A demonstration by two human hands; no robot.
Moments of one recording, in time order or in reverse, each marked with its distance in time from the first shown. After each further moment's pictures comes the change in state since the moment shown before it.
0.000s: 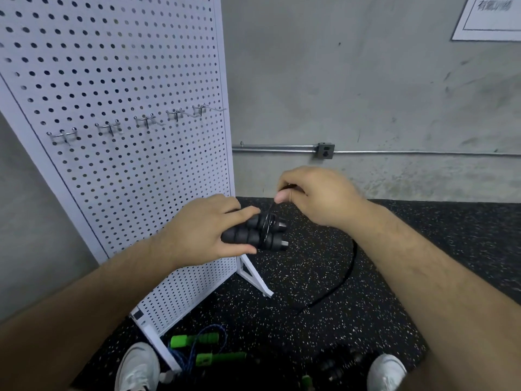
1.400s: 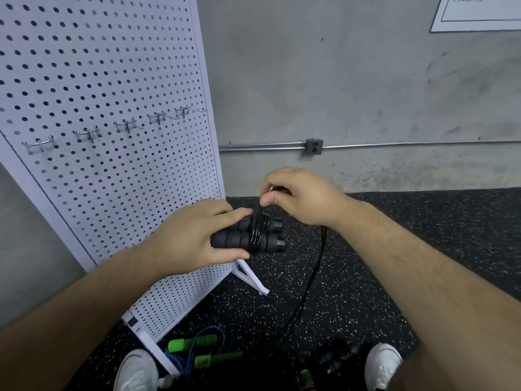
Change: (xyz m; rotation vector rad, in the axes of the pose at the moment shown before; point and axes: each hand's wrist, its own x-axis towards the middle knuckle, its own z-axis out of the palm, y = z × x) left_hand -0.001 0.014 -0.013 -0.210 -0.105 -0.080; right_hand -0.003 0.010 0.011 0.237 -0.013 -0.123
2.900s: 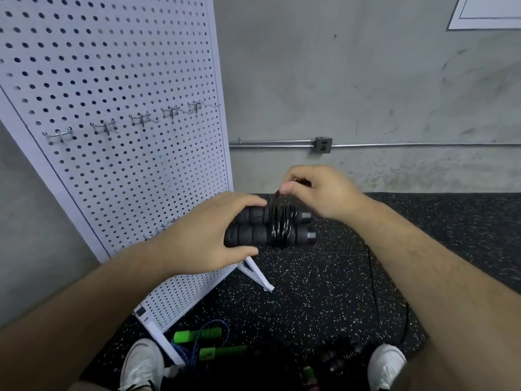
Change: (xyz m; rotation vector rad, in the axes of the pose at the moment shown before) left_hand 0.000 0.029 -0.022 -0.251 -0.030 -0.059; right_hand -0.006 0.002 -0.003 0.022 0.032 0.224
